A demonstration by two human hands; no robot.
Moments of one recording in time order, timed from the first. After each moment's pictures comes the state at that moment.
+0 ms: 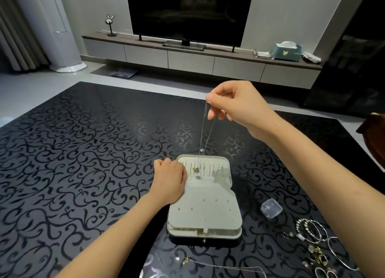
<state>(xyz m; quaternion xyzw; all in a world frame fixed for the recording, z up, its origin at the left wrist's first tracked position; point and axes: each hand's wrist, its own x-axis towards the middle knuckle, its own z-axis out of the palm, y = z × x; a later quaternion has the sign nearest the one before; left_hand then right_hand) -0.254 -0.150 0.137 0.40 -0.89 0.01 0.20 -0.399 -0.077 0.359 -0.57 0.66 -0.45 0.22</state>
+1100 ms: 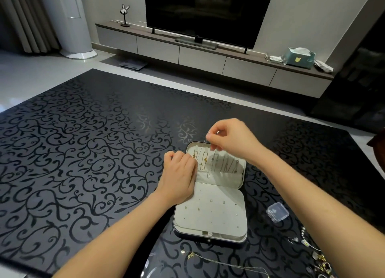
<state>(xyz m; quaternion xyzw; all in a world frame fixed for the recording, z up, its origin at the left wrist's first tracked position) -0.243 -0.138 0.138 0.34 -0.88 0.04 0.33 -0.389 -0.096 0.286 -0.63 0.72 -0.25 0.17</state>
